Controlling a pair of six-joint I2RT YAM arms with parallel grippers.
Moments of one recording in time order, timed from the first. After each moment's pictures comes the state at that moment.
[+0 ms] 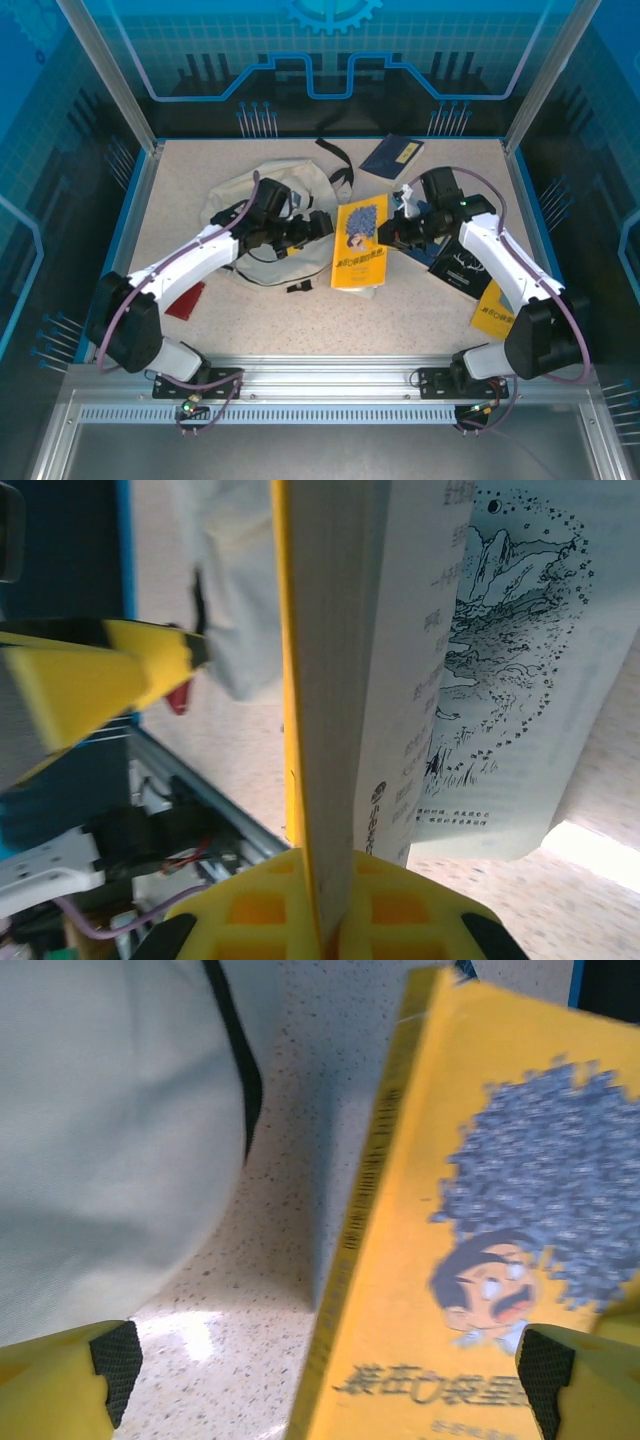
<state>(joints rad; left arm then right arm) -0.50 1.45 1.08 -0.47 0.39 -0.89 0.26 1.40 1.17 -0.86 -0.74 0.42</state>
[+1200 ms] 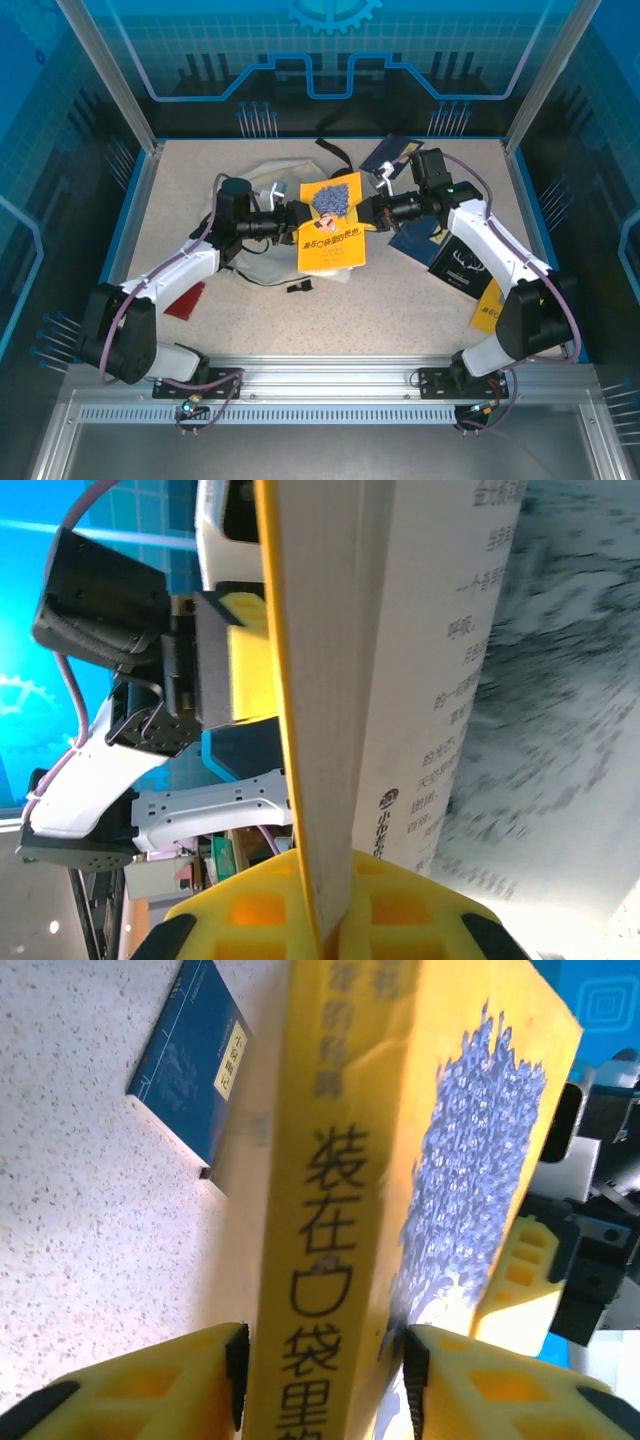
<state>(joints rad) -0.33 1.39 0.86 0.15 0.89 -1.20 0.30 1.51 1.29 -0.66 -1.12 0.58</state>
